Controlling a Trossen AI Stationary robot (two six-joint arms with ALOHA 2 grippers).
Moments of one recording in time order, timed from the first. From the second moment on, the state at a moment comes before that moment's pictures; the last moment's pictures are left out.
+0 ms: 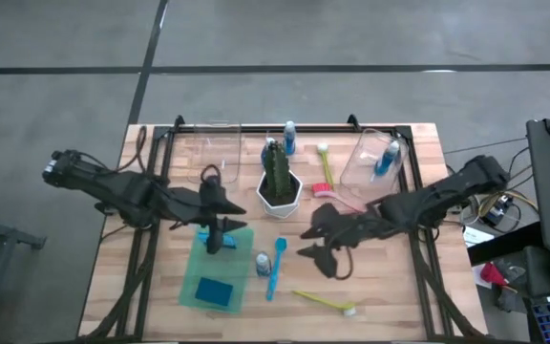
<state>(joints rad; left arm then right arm) -0.34 1.15 1.24 -0.60 -0.32 -0.50 0.38 1.45 1.24 -0.42 0.20 0.73</state>
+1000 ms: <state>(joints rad) -0.34 1.11 1.24 -0.60 -0.45 -0.65 0.32 1.95 1.55 -0.37 0.12 0.29</state>
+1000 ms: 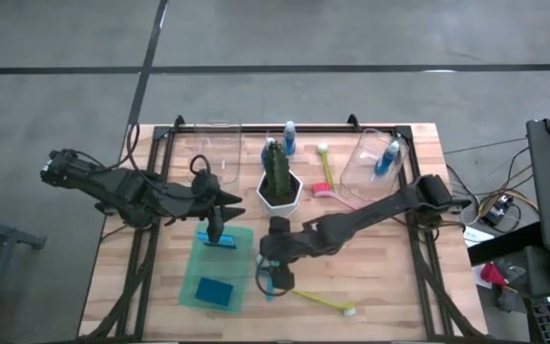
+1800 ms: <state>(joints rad) -0.34 1.11 1.24 -0.60 -0.45 -0.62 0.31 1.97 1.55 -0.35 0.13 0.39</state>
